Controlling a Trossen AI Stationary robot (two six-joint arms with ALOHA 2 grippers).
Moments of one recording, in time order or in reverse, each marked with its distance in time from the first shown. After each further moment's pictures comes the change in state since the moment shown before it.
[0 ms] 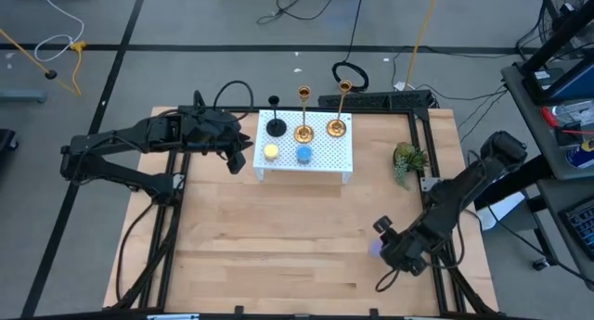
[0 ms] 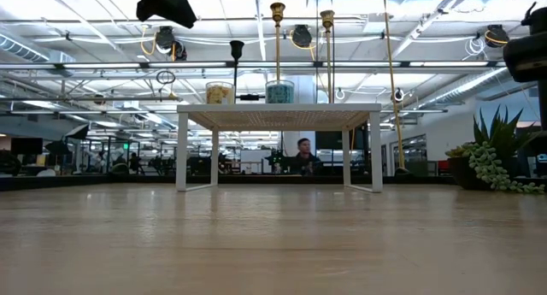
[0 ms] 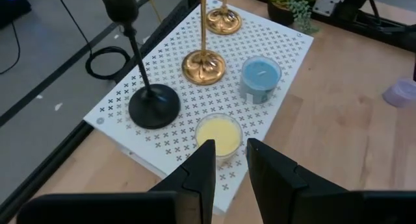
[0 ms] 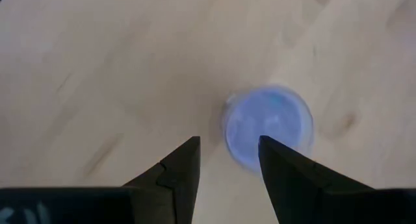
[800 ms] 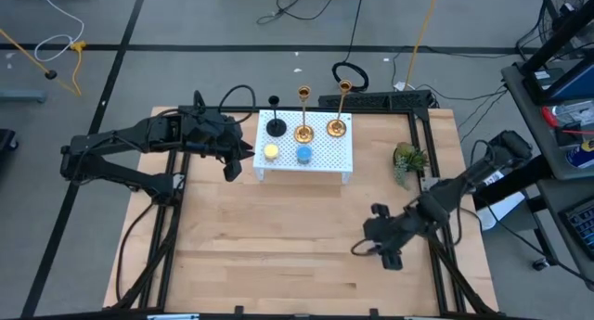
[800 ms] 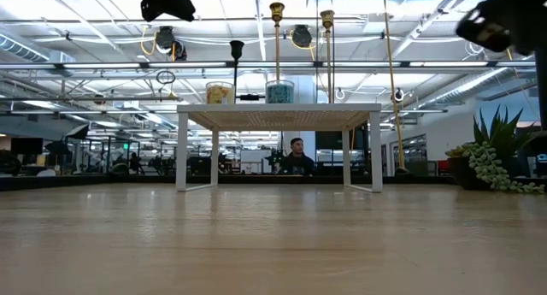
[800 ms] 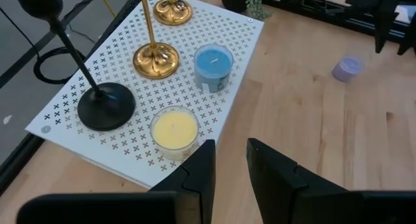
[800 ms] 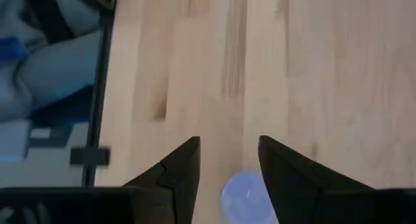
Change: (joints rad) left arm -0.001 0.000 0.000 -0.002 0.169 0.061; right arm -0.179 -0.073 0.152 0.029 0.000 0.479
